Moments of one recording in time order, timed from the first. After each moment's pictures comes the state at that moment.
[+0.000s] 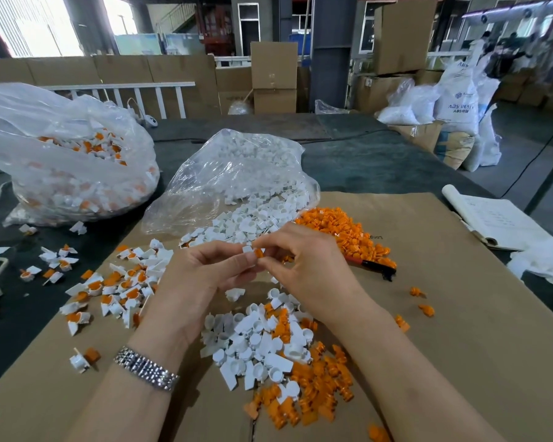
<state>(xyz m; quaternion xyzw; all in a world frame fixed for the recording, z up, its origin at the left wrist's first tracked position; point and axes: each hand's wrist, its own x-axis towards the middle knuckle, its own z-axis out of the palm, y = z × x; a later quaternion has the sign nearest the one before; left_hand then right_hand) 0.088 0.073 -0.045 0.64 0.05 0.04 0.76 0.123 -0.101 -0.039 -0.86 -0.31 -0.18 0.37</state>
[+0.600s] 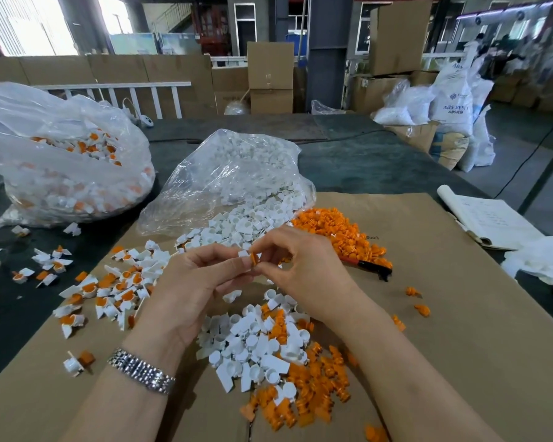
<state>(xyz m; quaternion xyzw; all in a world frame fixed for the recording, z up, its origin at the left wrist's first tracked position) 0.094 0.074 -0.051 0.60 0.07 0.02 0.79 0.126 -0.103 -0.041 -0.86 -0.30 -0.13 0.39</state>
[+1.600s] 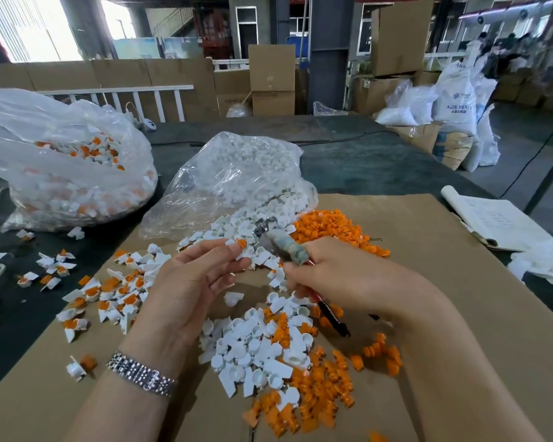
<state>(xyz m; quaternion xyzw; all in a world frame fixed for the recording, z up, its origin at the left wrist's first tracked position) 0.095 0.077 -0.047 0.54 0.08 0.05 0.83 0.114 -0.133 0.004 -0.90 -0.21 0.17 0.33</state>
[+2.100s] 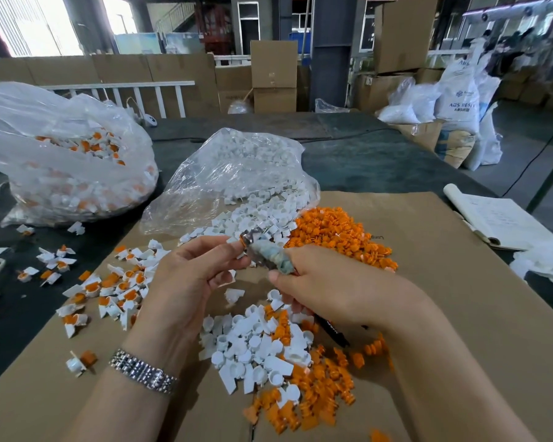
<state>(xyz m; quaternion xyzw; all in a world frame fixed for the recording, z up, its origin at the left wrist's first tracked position) 0.094 0.075 -0.048 0.58 0.08 0.09 0.81 0.101 -0.114 0.008 -0.91 -0.24 0.18 0.28</state>
